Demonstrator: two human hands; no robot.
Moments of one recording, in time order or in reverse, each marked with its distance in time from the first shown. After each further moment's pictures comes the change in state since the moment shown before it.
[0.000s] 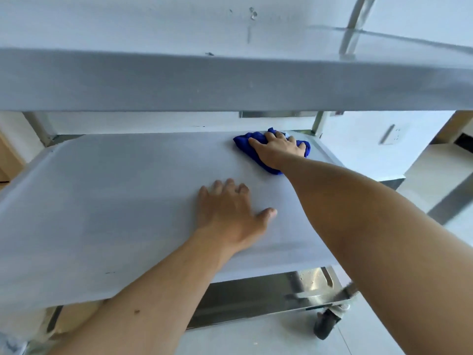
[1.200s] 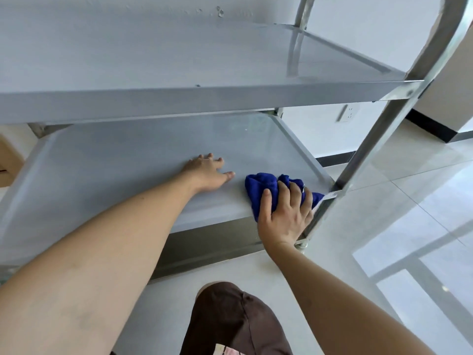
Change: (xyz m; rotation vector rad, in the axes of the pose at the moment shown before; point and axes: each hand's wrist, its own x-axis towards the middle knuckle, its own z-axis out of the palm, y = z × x) left_hand 0.017 -0.018 -0.032 -0.143 -0.212 0.069; right_hand -0.275 0.058 0.036 0.343 0.556 0.214
